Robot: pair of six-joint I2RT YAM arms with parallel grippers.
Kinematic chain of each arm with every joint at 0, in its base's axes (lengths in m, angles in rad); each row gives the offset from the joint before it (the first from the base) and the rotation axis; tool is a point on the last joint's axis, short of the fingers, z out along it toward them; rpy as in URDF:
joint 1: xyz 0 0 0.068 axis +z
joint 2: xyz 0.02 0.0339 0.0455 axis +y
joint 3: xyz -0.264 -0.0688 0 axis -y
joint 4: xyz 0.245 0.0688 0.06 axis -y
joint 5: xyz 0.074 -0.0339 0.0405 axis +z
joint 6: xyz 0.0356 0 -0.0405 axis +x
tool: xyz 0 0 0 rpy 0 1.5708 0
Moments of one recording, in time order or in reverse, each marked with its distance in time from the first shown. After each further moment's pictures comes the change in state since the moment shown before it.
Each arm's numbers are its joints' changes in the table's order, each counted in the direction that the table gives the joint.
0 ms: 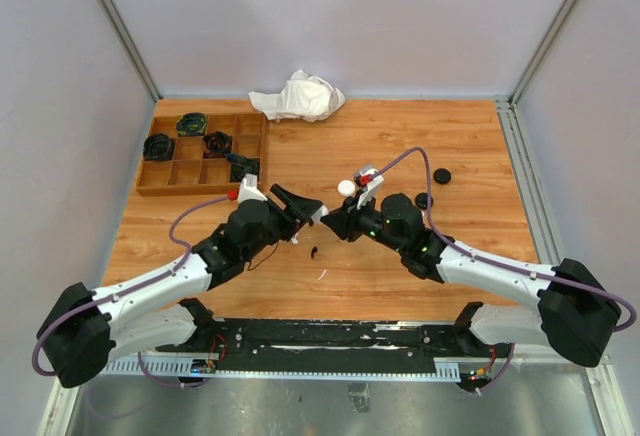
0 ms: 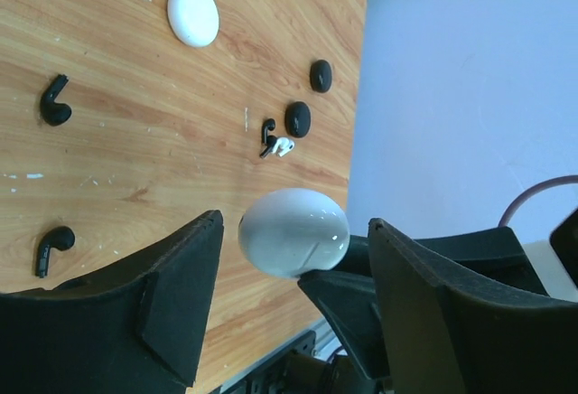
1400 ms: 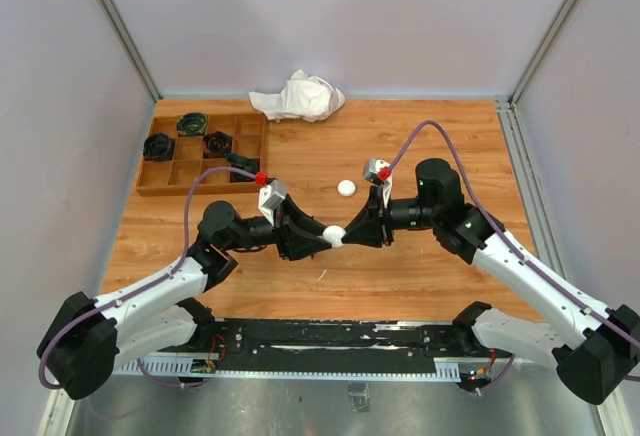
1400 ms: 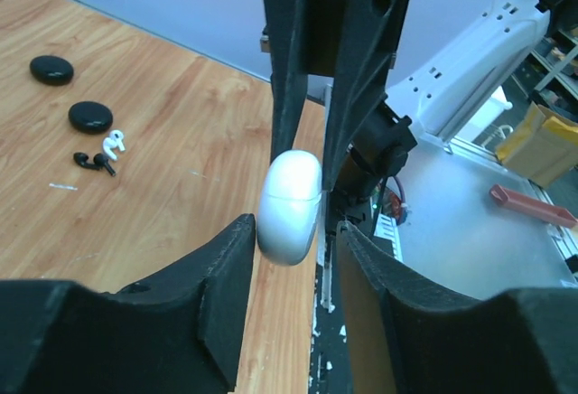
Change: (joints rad) left arm 0.135 -0.055 -0.103 0.525 -0.979 0.868; right arm -0.241 -0.198 0.269 -0.650 0.795 -0.322
